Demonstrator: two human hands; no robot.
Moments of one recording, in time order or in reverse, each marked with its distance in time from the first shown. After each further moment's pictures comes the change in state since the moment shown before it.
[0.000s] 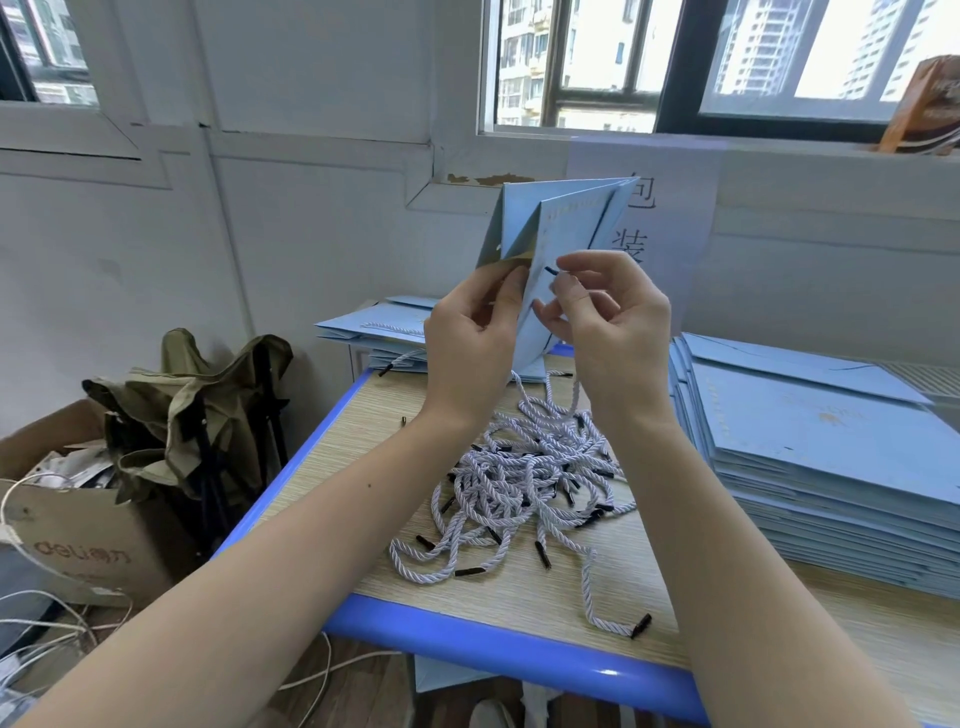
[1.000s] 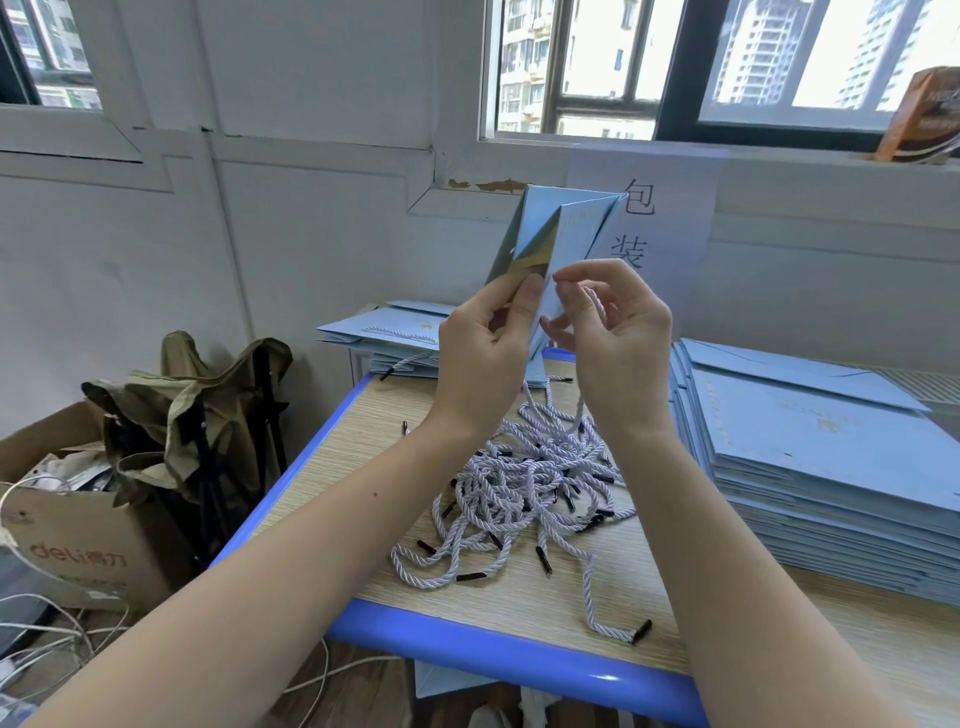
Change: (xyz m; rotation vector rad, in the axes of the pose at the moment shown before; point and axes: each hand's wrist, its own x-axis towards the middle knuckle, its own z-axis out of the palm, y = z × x) left_hand -0.003 0.005 0.002 0.020 -0.088 0.065; right_hand -0.002 0.005 -0.003 -0.031 -0.009 -0.052
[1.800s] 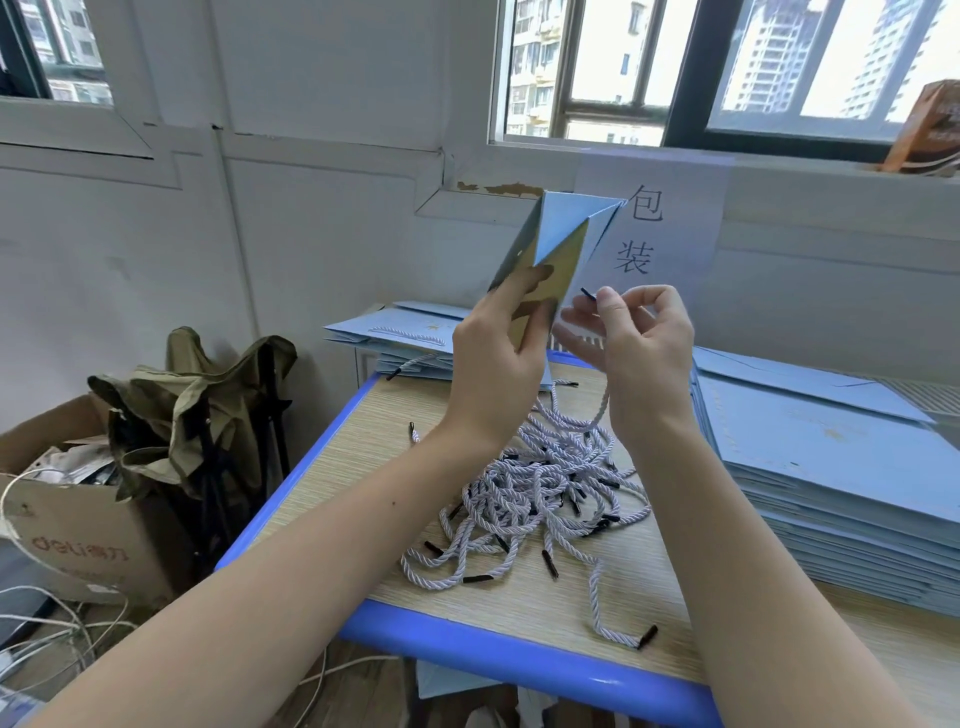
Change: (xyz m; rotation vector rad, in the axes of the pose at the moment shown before) left_hand -0.002 -0.003 0.001 0.211 0.037 0.137; right_hand 0.007 0.001 -0.005 0.263 0.126 0.250
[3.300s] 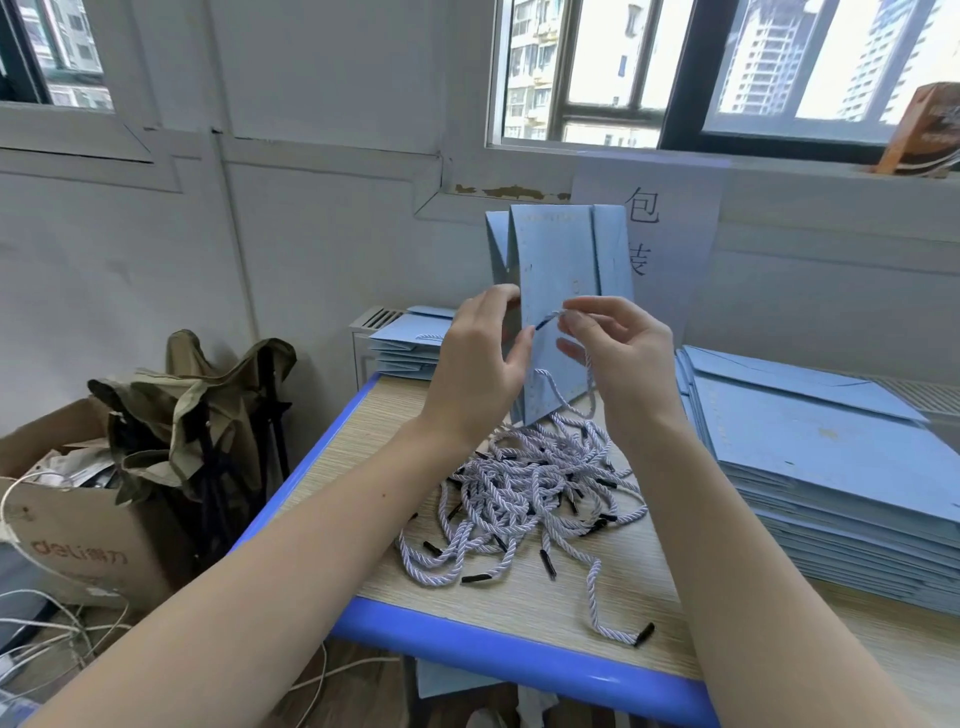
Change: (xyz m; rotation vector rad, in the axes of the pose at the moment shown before) left_hand 0.006 -0.028 -0.009 0.368 -0.070 0.151; right_hand 0.007 0.011 -0.006 -0.209 -0.099 0.032
